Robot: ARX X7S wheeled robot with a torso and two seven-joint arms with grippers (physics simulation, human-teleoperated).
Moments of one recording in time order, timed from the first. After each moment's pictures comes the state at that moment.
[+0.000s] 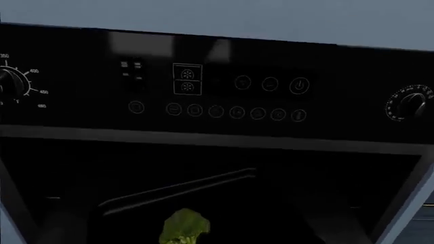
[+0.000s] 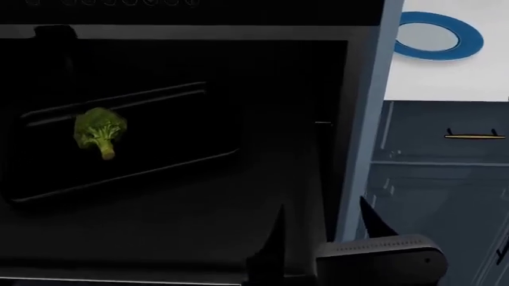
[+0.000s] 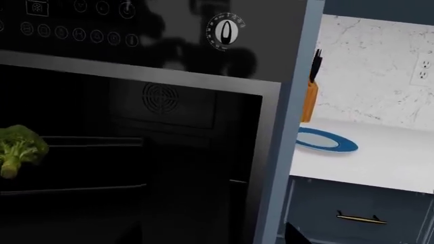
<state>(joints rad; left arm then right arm) -1.26 -0.34 0.04 0.08 -1.53 -1.44 -1.16 0.16 0.19 -0.18 -0.63 0.12 0.66 0.16</state>
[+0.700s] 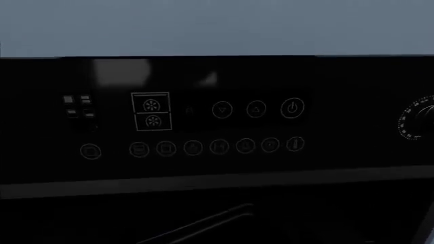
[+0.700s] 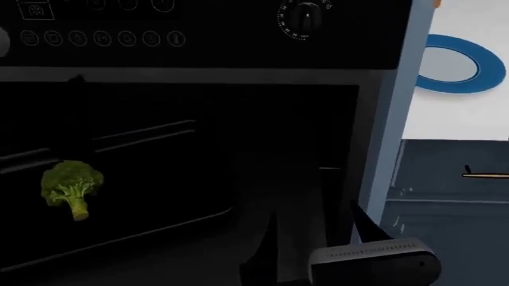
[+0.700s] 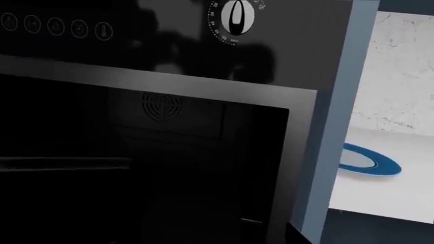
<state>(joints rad) -1.09 -0.39 0.03 0.39 -1.75 -1.40 -1.32 0.15 0.21 -0.20 -0.61 0.14 0.61 0.16</state>
